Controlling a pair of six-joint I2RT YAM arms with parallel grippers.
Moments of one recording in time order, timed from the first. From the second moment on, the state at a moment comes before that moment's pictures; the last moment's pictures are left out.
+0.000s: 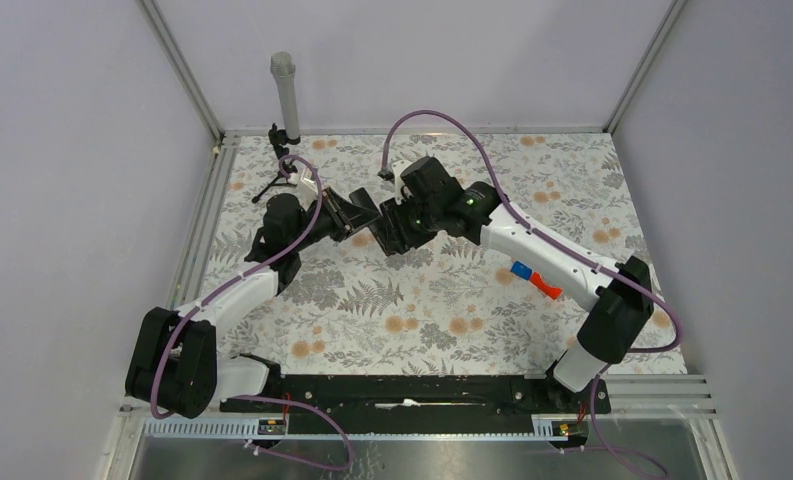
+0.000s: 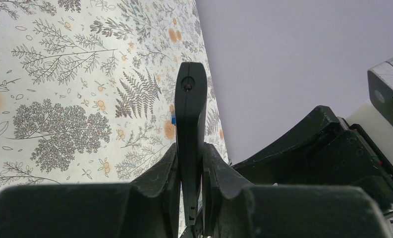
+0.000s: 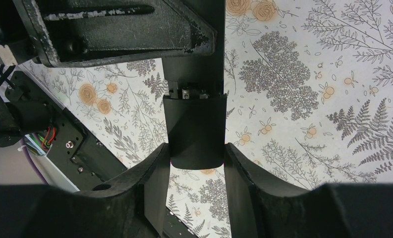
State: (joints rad) left arm -0.31 1.27 0.65 0.45 0.55 -1.05; right arm 0.84 1.64 1.55 -0.74 -0.12 0.26
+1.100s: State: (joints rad) left arm -0.31 1.28 0.68 0.39 0.56 -1.08; right arm 0.84 1.69 1.55 -0.72 -0.12 0.25
